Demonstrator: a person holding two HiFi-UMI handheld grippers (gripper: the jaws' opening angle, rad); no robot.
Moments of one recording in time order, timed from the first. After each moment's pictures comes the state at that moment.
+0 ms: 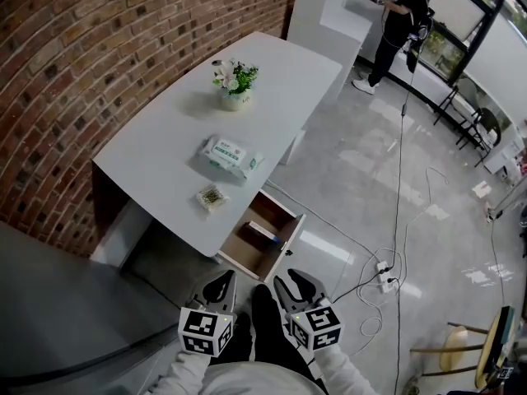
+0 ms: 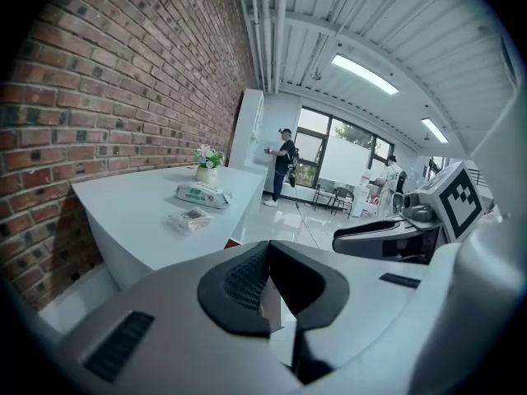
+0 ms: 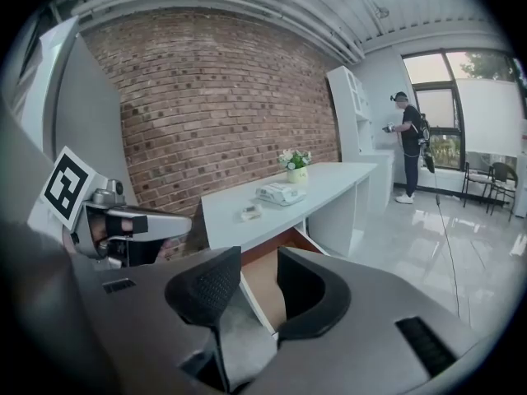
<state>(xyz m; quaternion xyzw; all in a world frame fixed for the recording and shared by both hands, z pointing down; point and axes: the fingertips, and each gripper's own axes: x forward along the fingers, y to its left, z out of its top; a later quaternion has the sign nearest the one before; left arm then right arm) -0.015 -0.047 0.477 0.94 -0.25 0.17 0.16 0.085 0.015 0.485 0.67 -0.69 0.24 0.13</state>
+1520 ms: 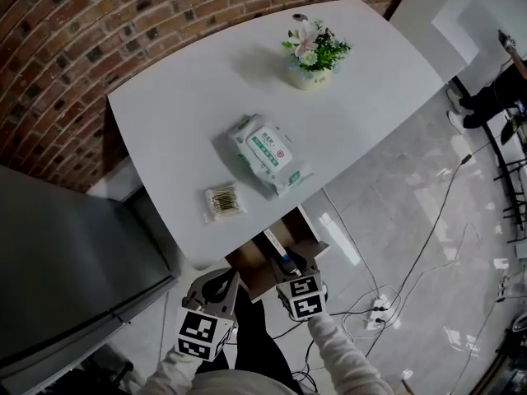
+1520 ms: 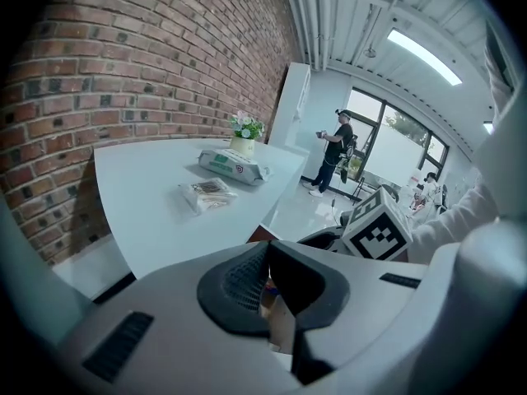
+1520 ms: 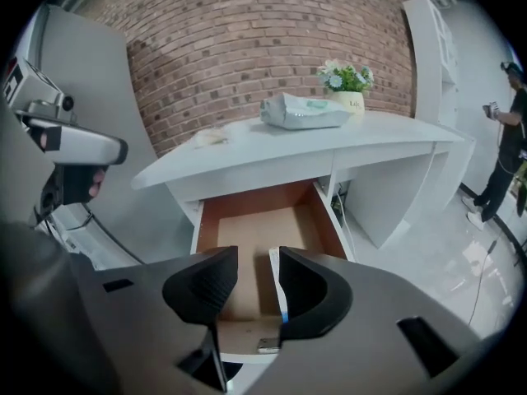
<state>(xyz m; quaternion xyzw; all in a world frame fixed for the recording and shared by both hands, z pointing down) 0.044 -0.135 0.556 0.87 -0.37 0.23 0.23 0.151 -0.151 0.661 0.48 -0.77 0.29 0.31</state>
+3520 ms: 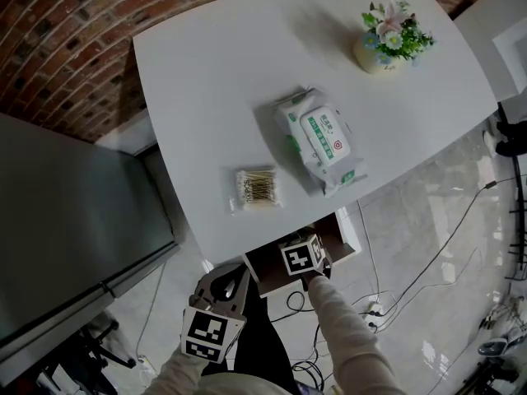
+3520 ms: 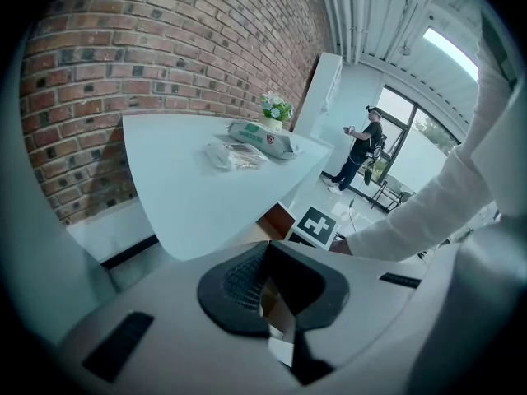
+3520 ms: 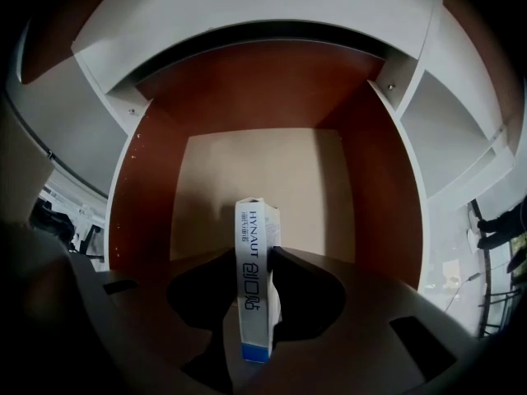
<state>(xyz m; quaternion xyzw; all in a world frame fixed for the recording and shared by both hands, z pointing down) 0.020 -0.130 0.613 0.82 -0.42 0.25 0.29 0.139 -0.183 0.822 0.37 -0.71 0.32 0.51</state>
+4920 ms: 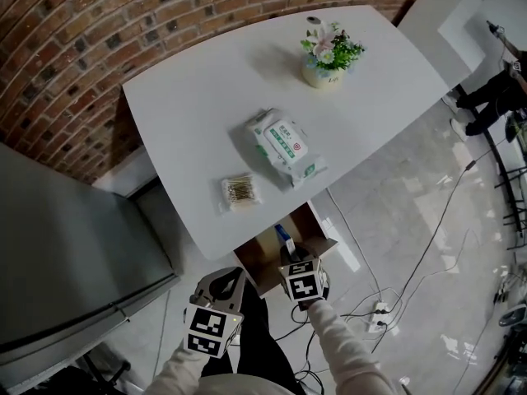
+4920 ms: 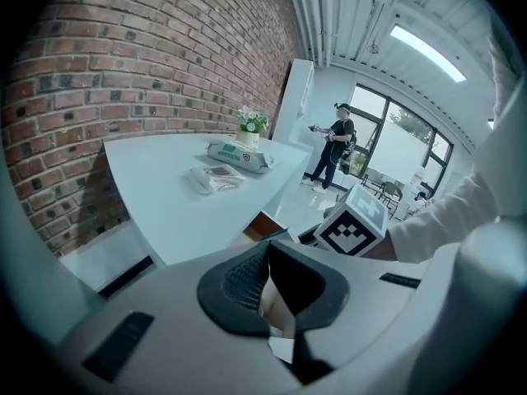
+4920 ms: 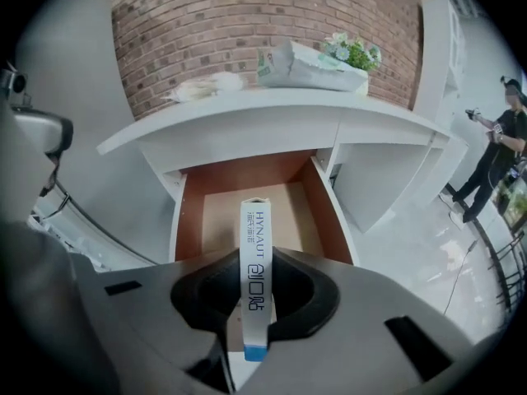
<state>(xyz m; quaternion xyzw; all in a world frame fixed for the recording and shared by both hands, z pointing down) 0.022 -0.110 0.577 0.86 -0.38 0.24 0.25 0.149 -0.147 0.704 0.48 -0.72 0.30 0.39</state>
